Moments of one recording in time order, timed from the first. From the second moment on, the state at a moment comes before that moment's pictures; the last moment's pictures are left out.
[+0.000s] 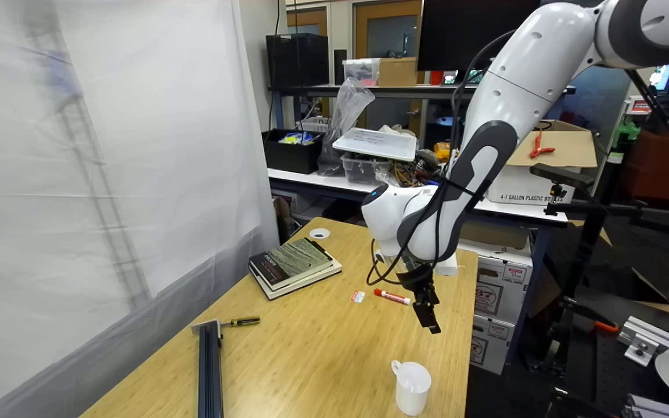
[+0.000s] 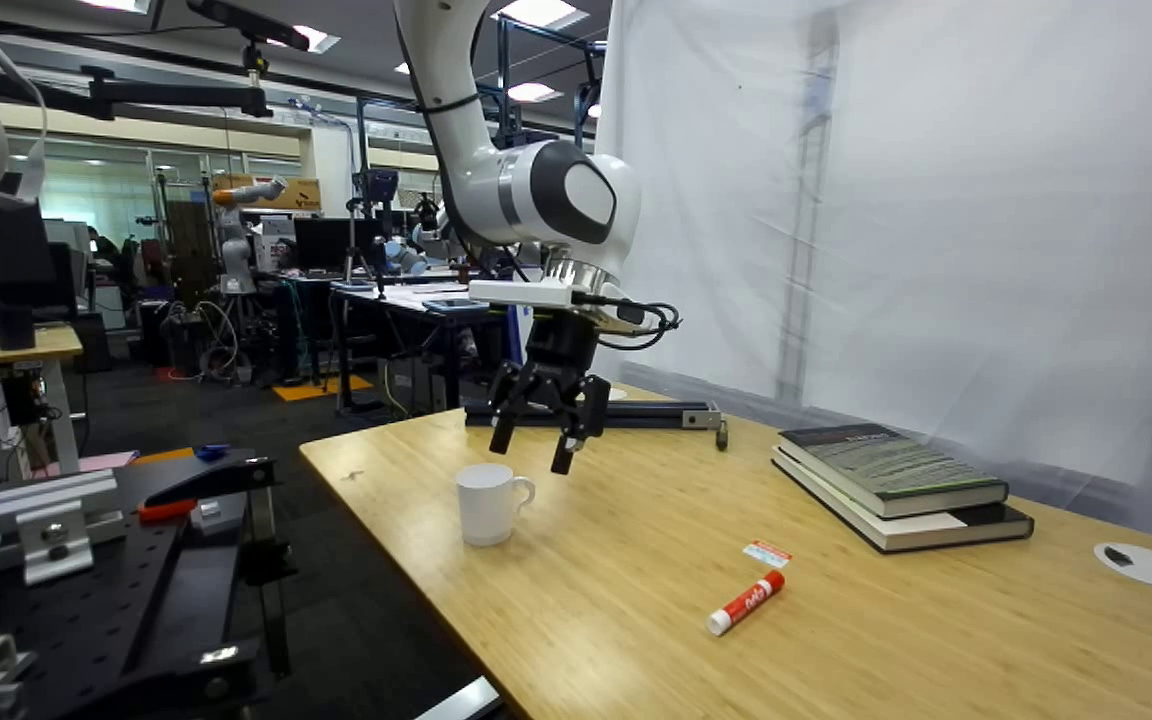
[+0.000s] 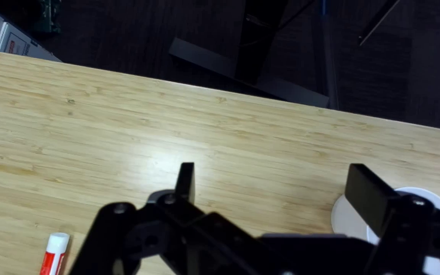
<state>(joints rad) 0.16 0.60 0.05 -2.09 -0.18 2.25 -0.07</state>
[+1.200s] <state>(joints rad) 0.28 0.80 0.08 -1.82 -0.25 2.12 -0.08</state>
